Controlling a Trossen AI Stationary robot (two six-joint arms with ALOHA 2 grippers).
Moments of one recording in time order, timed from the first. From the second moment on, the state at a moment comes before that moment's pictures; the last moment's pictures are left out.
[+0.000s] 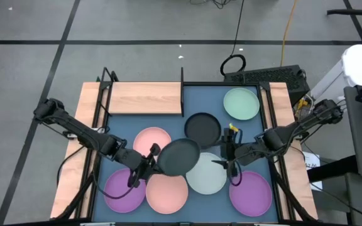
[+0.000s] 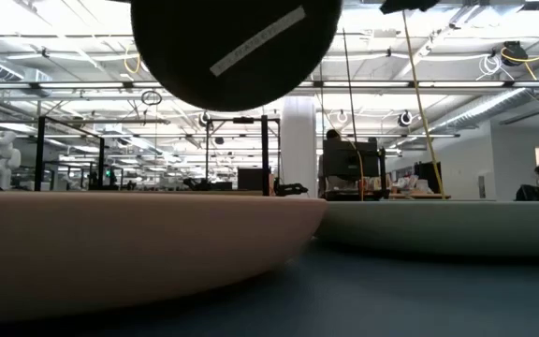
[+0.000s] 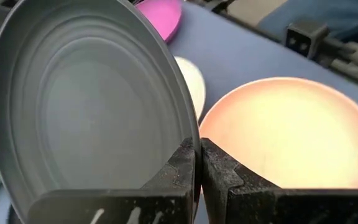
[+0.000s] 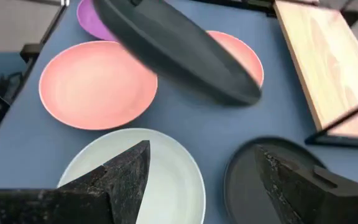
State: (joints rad) left arm -0.48 1.32 0.89 -0.17 -0.12 0.41; right arm 0.47 1.20 1.03 -0.56 0.40 0.24
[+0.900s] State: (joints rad) left arm -0.37 1.26 0.89 -0.77 -0.49 -0.02; right arm 0.47 1.13 1.03 -0.62 0.42 0.32
